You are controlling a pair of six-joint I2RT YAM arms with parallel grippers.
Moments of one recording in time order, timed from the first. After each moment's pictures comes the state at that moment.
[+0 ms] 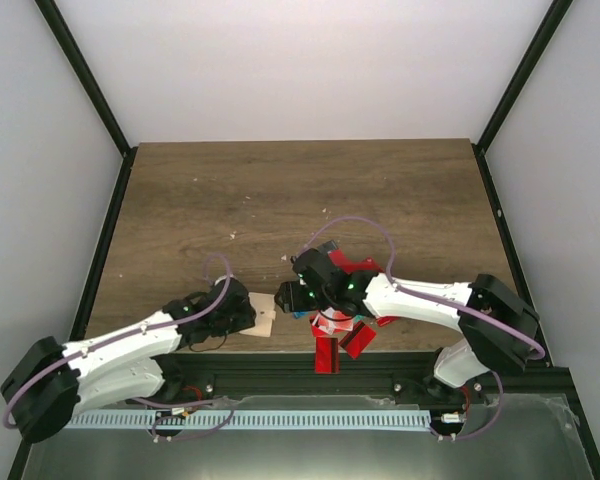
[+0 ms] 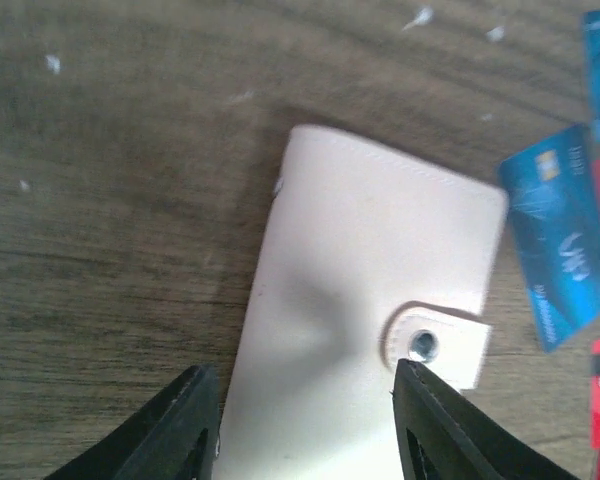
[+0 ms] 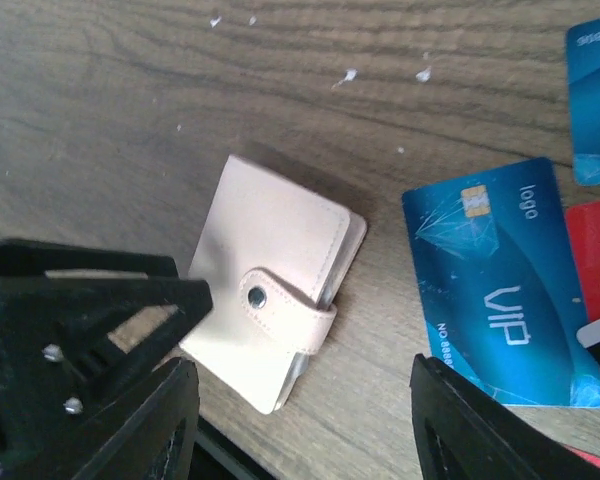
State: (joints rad) left arm -0.85 1.04 0.40 -0.44 -0.09 -1.03; right arm 1.03 1.49 0.86 -0.21 -0.09 0.84
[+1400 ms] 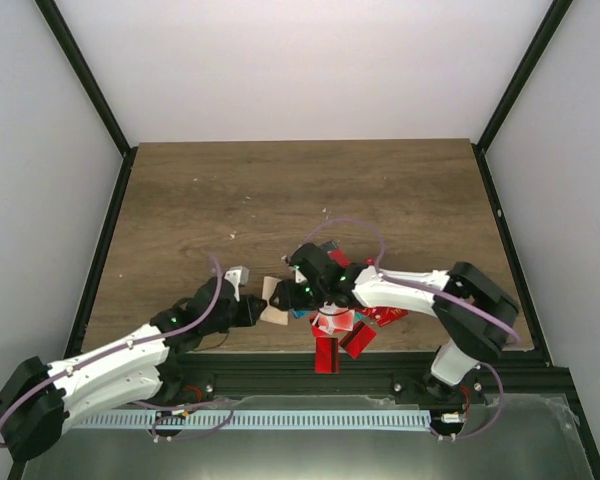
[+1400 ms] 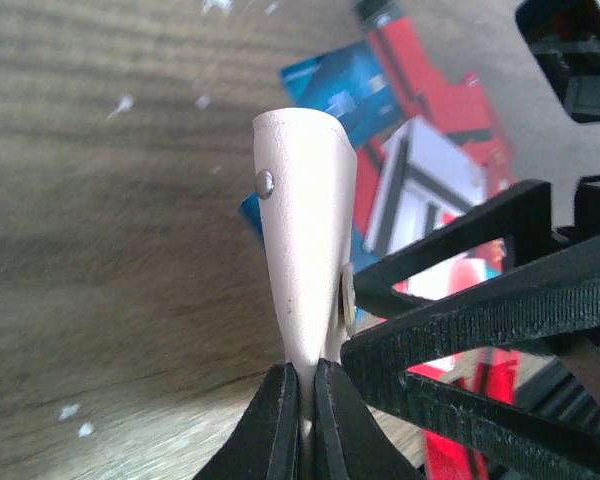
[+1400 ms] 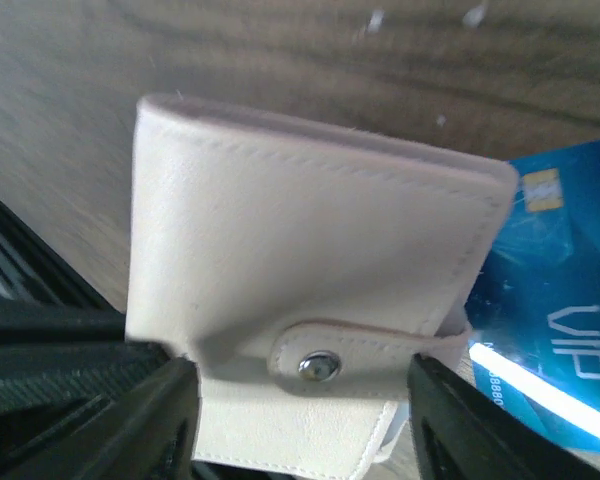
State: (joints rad) left arm -0.84 0.87 0.28 -0.10 0.07 -0.87; right arm 0.98 1.64 0.89 -0.16 -0.29 0.84
